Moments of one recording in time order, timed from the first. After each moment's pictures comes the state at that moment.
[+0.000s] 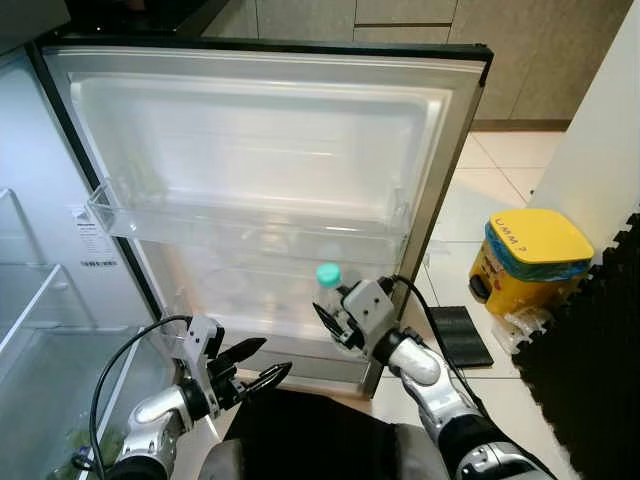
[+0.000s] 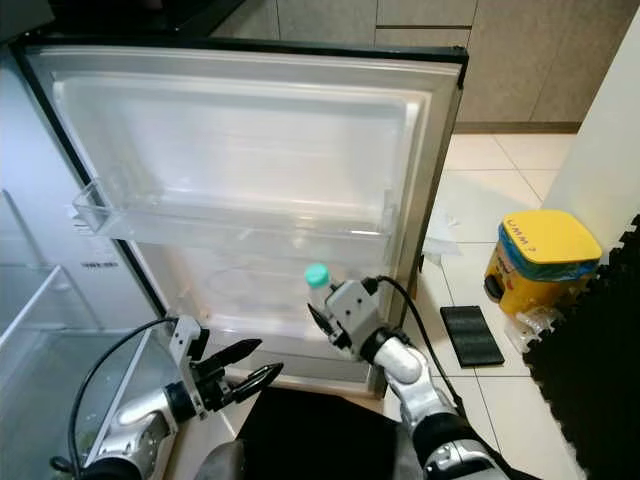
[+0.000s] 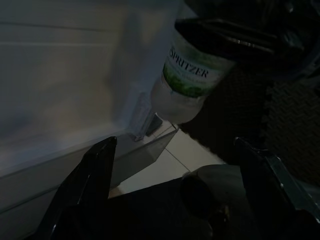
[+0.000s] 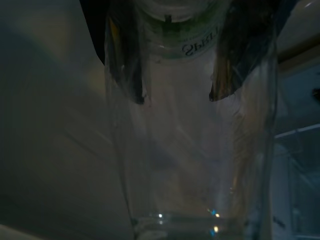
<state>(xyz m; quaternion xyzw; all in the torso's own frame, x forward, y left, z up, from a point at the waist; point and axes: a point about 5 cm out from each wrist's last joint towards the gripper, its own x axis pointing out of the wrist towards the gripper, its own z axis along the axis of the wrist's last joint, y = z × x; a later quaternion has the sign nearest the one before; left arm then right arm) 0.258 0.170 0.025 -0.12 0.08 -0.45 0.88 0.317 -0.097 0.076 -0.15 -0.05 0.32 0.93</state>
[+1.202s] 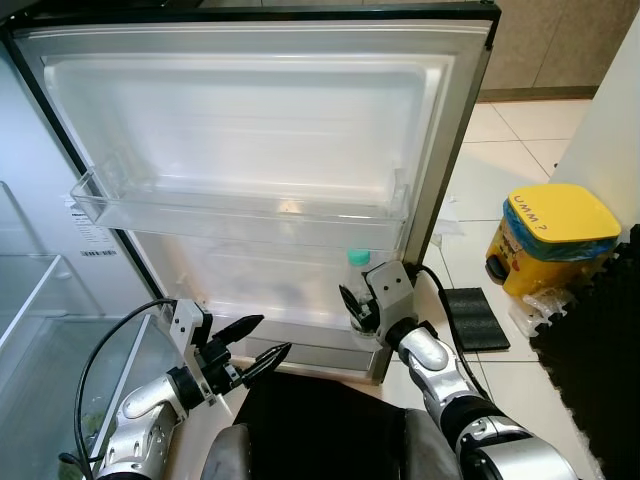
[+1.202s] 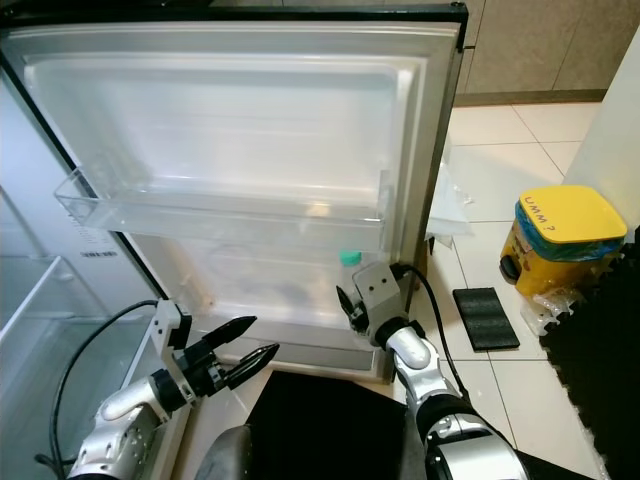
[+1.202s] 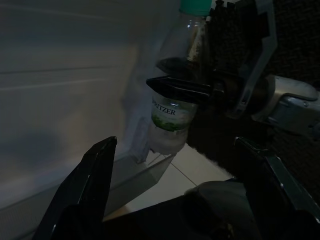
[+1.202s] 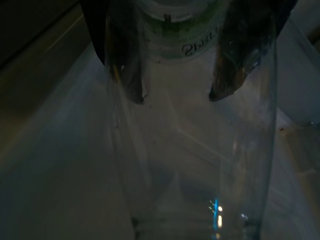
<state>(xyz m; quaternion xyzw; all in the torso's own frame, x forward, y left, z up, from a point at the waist) 0.251 0.165 0.070 -0.12 0.01 -0.46 0.88 0.334 -0.122 0.072 -0.11 -0.01 0.22 0.97</state>
